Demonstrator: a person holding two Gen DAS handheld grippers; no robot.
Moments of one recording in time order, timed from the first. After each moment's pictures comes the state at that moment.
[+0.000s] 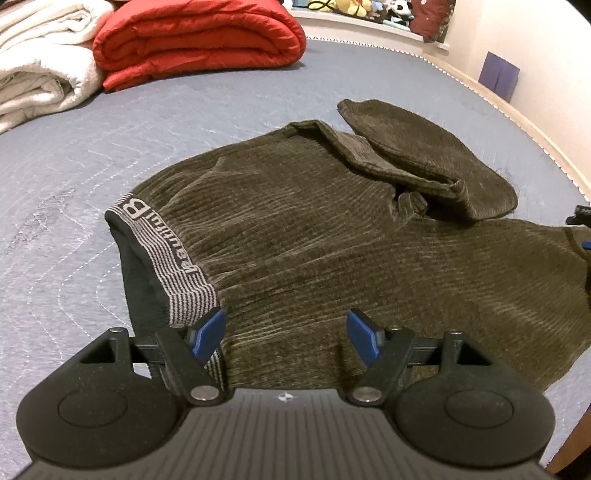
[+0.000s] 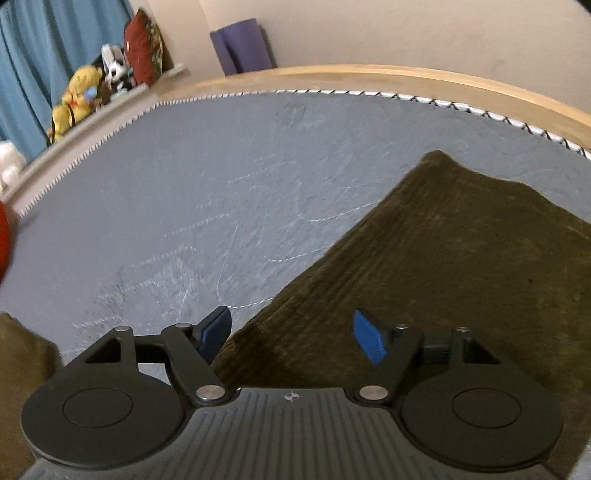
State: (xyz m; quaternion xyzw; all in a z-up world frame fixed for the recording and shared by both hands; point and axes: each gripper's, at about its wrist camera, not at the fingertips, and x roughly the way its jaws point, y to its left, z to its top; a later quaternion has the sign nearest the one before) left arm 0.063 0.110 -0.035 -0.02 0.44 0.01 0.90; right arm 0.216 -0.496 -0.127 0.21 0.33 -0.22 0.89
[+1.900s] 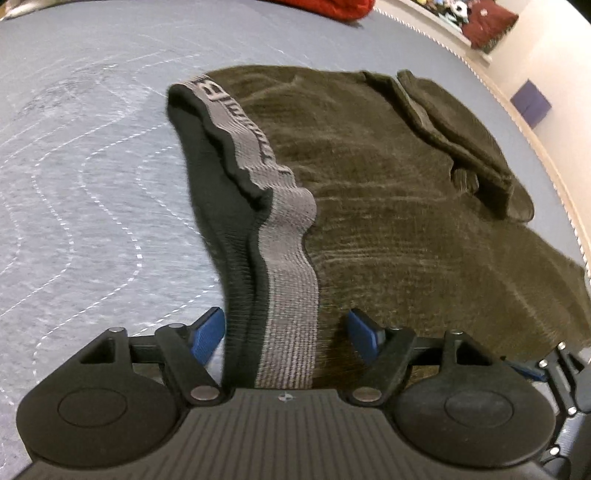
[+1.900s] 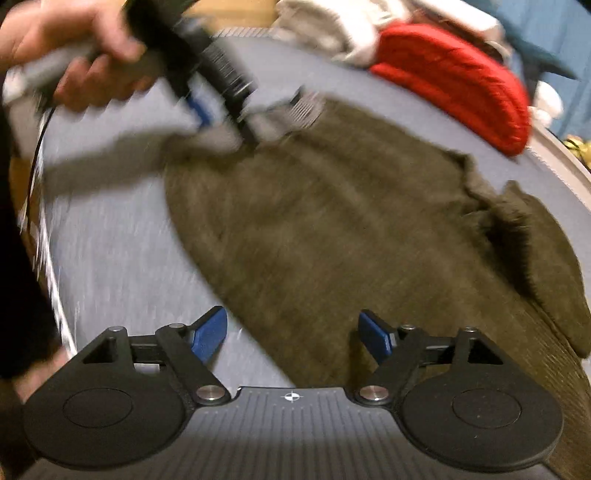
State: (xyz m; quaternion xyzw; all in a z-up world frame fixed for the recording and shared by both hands) left arm 0.039 0.192 -0.082 -0.15 0.51 0.01 0.85; right arm -0.037 -0.101 -0.112 -0.30 0.29 0.42 0.80
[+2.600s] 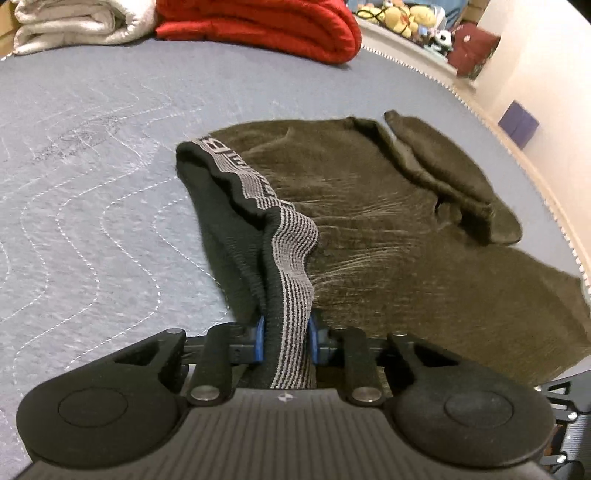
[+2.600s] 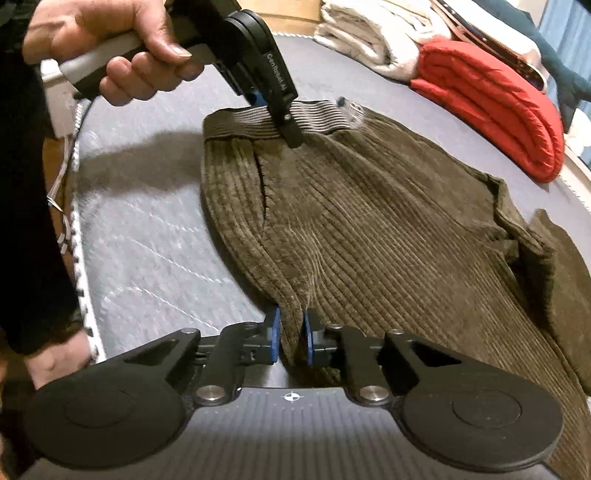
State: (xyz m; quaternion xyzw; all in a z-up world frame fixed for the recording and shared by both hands) left arm 0.016 0.199 -0.049 -0.14 0.45 0.02 0.88; right arm -0.041 -0.093 -0.093 -0.29 0.29 0.49 0.77
